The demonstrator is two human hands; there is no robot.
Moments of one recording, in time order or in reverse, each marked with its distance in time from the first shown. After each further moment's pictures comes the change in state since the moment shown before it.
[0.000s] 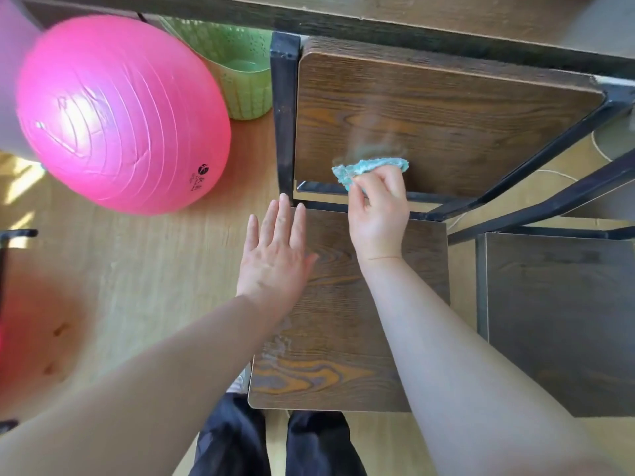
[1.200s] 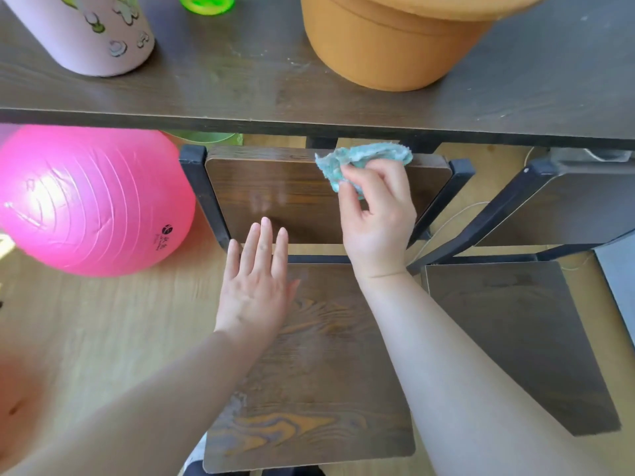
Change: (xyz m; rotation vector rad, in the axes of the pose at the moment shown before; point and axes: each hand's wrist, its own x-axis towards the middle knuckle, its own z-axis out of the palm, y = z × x) left_hand 0.011 0.066 -0.043 0.109 0.274 0.083; right_hand 0.084 -0.003 -0.113 0.073 0.236 -0.160
